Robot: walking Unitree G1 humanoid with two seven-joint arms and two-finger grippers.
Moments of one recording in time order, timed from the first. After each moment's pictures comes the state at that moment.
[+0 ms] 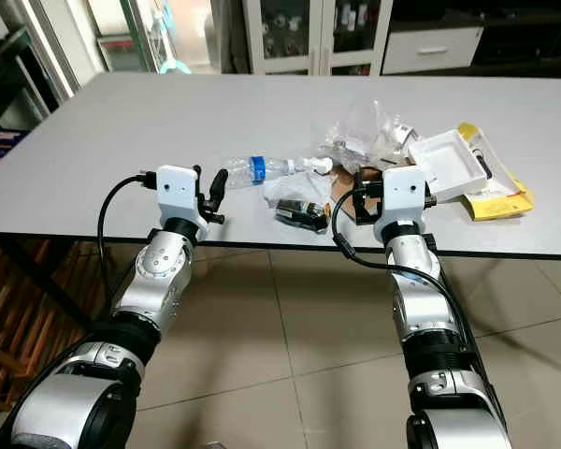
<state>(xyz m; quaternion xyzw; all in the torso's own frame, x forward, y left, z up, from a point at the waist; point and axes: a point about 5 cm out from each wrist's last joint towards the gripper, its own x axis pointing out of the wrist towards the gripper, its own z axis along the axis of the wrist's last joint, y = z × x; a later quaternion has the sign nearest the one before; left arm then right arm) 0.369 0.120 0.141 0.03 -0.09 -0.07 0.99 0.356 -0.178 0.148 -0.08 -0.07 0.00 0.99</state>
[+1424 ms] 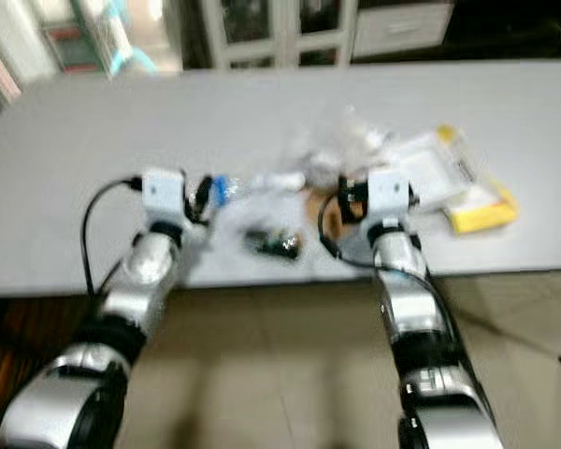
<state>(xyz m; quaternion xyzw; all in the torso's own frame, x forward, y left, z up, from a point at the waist) 0.370 0.133 0.138 0.06 -0.08 -0.06 0.99 0.358 -0.167 0.148 -0.08 -0.06 0.01 0.99</state>
